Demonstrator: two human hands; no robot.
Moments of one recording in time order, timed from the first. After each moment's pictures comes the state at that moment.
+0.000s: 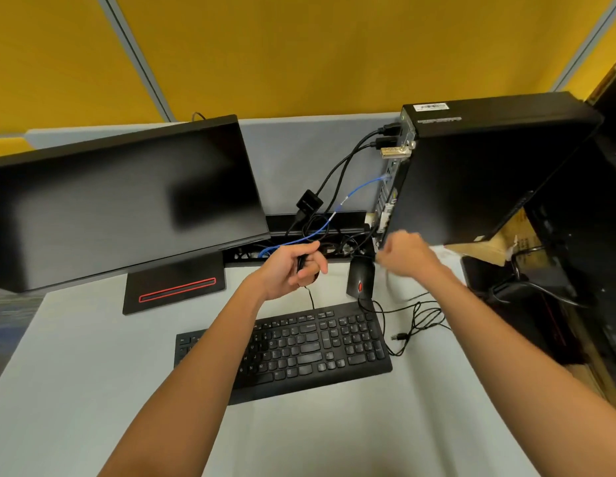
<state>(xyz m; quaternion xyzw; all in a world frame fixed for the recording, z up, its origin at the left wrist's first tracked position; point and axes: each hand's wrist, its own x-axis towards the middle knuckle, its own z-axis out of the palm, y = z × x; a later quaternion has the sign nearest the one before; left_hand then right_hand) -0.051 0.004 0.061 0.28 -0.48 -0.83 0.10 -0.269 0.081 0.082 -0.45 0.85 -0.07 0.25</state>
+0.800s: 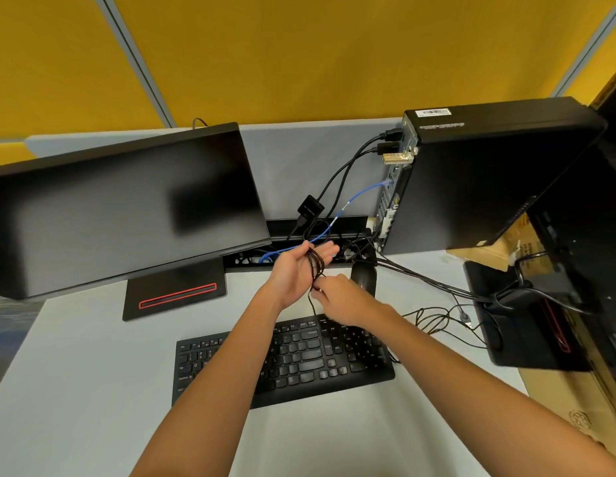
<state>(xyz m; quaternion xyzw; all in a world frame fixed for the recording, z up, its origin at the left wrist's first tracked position) -0.075 0.006 0.045 0.34 -0.27 -0.85 0.29 -0.185 0.077 0.025 -0.68 0.67 -0.08 0.30</state>
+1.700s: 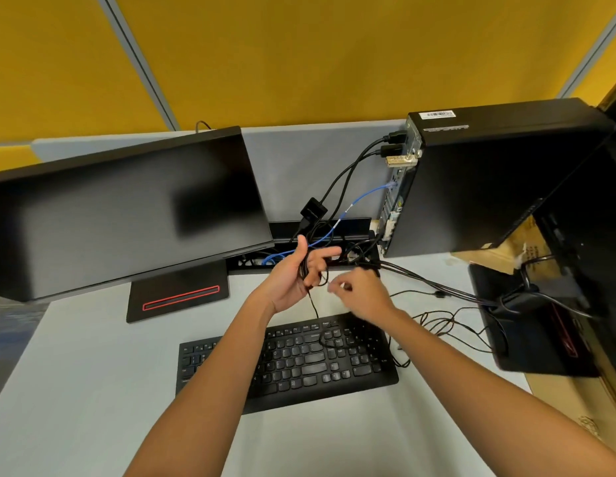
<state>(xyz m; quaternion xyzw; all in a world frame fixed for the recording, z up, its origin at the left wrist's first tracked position) -0.058 0.001 0.045 0.30 -0.41 -0.84 0.20 -0.208 0.078 0.016 -0.59 0.73 -0.21 0.29</state>
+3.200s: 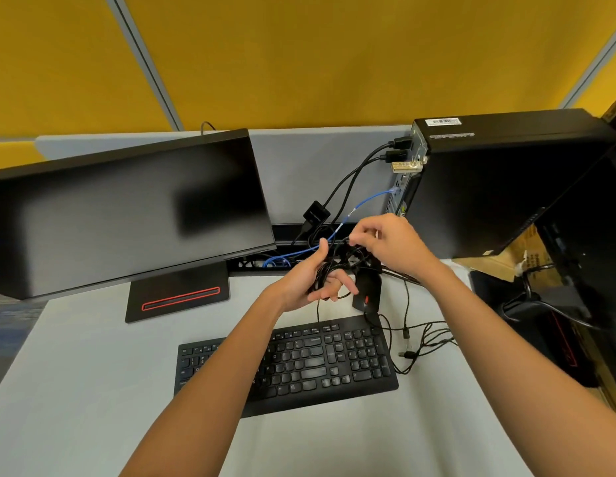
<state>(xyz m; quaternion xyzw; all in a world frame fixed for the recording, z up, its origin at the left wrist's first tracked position) -0.070 0.005 0.057 0.28 -0.55 -0.79 0.04 -0.257 0.050 0.107 -0.64 0.68 -0.27 0.23</state>
